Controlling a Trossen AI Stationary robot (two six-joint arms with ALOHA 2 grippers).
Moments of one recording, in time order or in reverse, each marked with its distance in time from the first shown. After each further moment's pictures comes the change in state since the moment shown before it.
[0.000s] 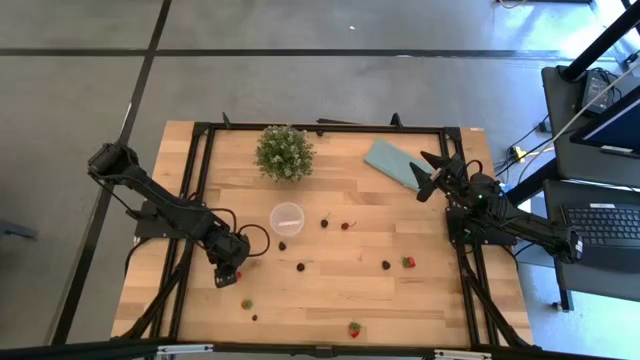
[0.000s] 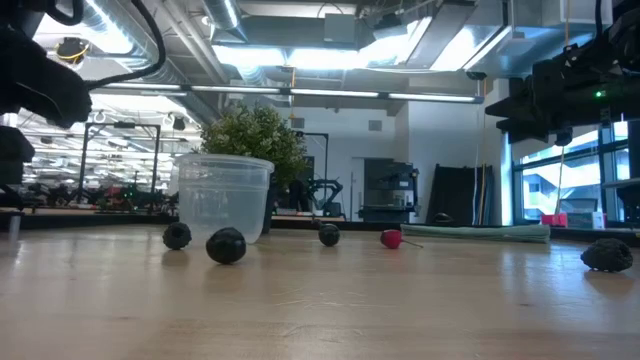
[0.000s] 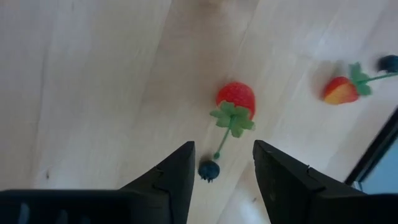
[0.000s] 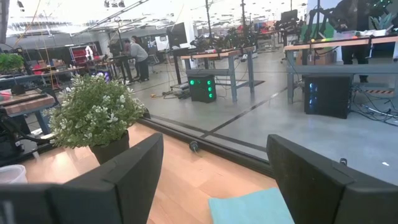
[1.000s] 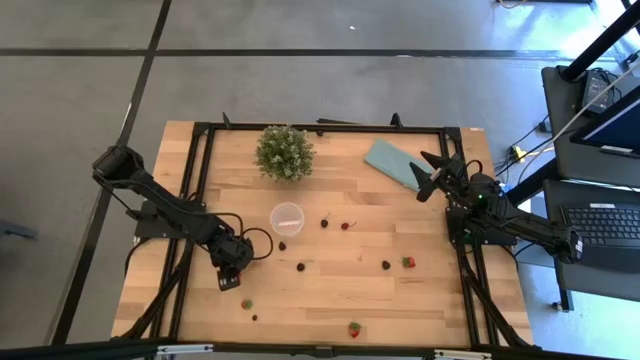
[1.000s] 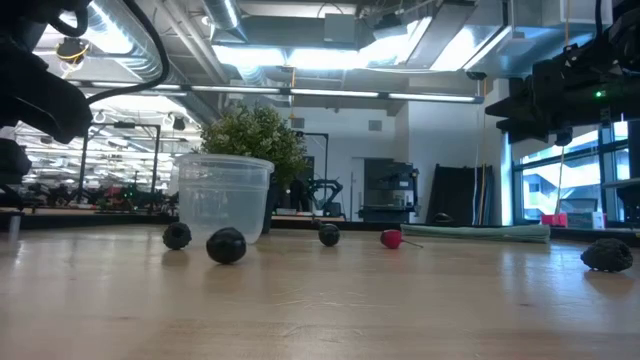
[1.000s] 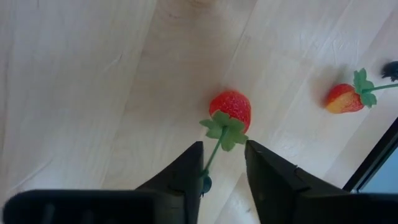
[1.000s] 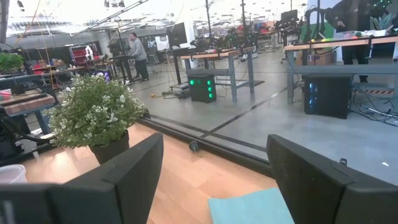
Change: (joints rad) left arm 0.000 0.063 0.000 0.065 0.023 -0.016; right arm 0.000 0.000 0.000 0.000 0.000 -0.001
